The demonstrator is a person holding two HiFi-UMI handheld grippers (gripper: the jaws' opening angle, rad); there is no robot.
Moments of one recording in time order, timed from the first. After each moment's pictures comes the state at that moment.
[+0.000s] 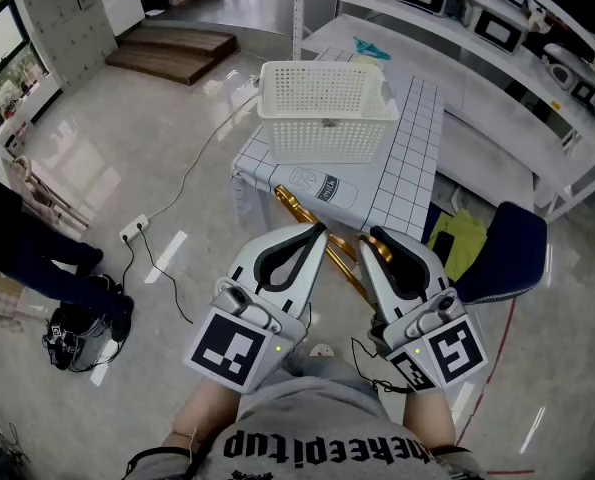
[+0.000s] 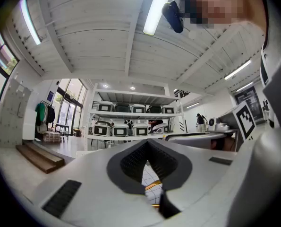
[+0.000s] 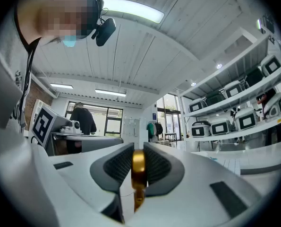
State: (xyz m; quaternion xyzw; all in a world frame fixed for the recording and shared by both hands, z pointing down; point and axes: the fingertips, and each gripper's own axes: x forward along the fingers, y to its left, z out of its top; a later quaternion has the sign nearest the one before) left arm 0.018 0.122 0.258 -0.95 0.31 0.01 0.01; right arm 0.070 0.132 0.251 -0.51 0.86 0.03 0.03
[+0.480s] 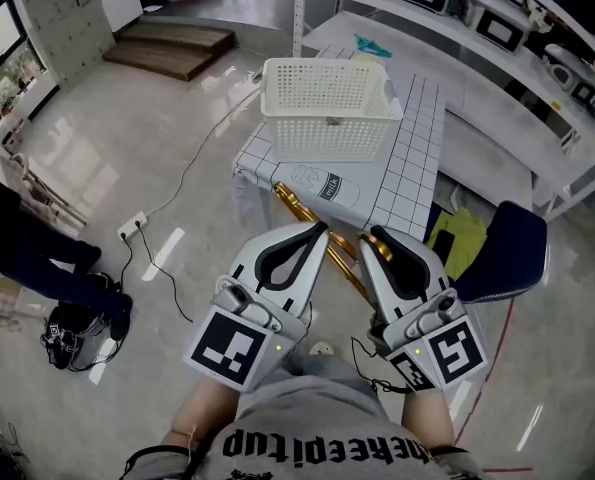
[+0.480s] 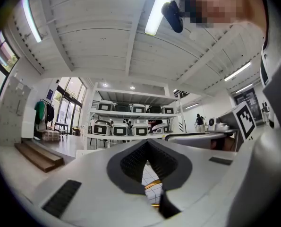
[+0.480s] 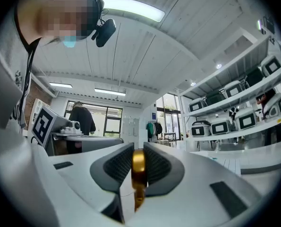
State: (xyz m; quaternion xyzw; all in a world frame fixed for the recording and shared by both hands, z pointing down) left arm 0.005 0.113 0.259 -0.95 0.31 0.01 0.00; right arm 0.056 0.123 0.251 -0.51 0.86 0.02 0.03
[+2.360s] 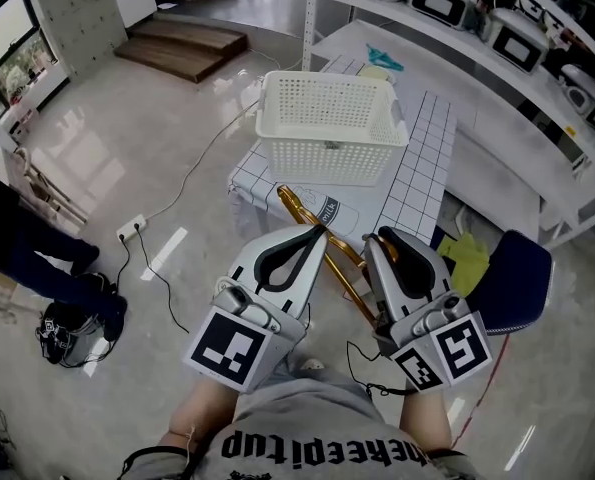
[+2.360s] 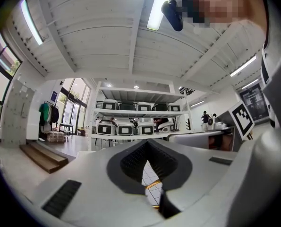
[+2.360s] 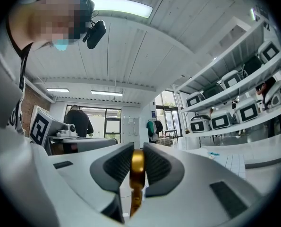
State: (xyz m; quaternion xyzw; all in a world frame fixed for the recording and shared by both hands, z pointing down) left arm 0.033 0.059 0.276 -0.94 0.34 0.01 0.00; right arm 0.099 0.063 0.271 -0.50 0.86 0.00 0.04
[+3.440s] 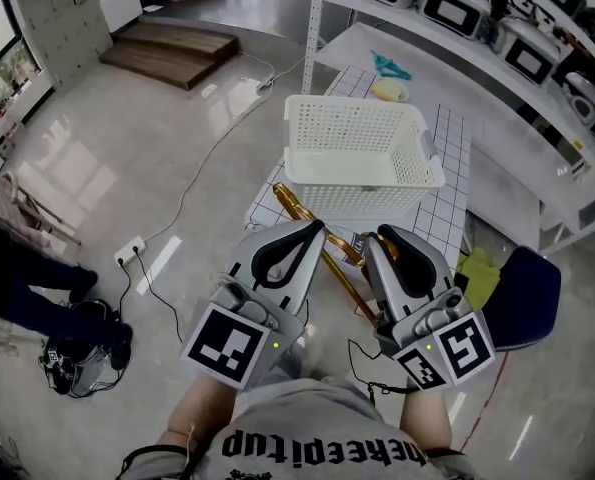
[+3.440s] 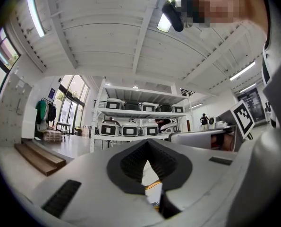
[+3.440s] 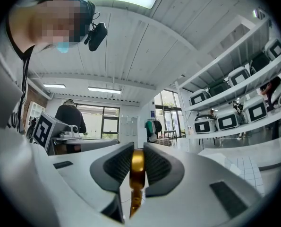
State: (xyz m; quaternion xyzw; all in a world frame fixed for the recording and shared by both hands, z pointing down) left arm -0.041 -0.083 0.267 -0.95 0.32 0.01 0.00; right arm 0.024 -0.071 0.258 -0.51 0.86 0.00 0.04
